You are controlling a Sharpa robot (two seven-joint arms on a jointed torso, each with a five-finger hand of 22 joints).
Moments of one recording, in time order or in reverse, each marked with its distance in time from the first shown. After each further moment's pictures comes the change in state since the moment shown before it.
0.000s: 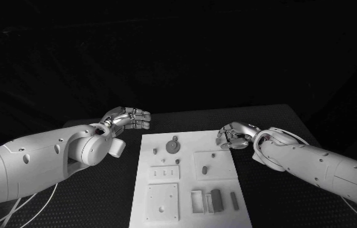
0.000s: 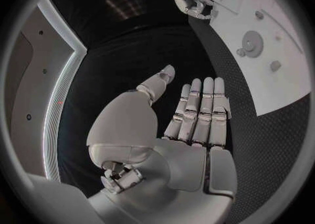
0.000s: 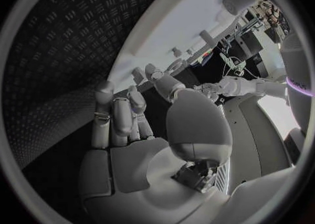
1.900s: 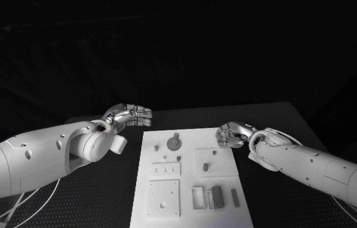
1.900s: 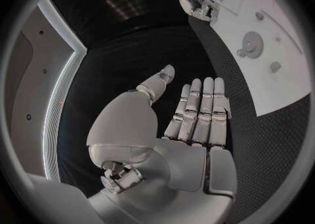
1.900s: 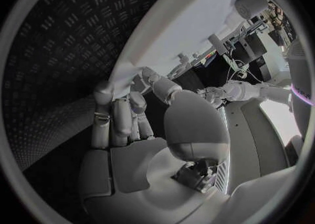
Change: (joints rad) left arm 0.000 -0.005 0.000 0.006 0.000 0.000 -0.002; left_hand 0.000 0.000 -0.003 -0.003 0.000 -0.004 0.004 -0.004 -0.001 0.000 0.000 -0.004 -0.001 0.000 0.000 -0.004 0.001 0.000 0.000 0.000 -0.004 0.000; right arm -0.022 0.061 -0.002 -0.056 -0.023 -0.041 -0.022; right_hand 0.003 0.053 0.003 -0.003 0.000 0.052 -0.040 0.049 0.021 0.001 0.003 0.035 -0.056 0.015 0.003 0.000 0.025 0.000 0.000 0.000 0.001 0.000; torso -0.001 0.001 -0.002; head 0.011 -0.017
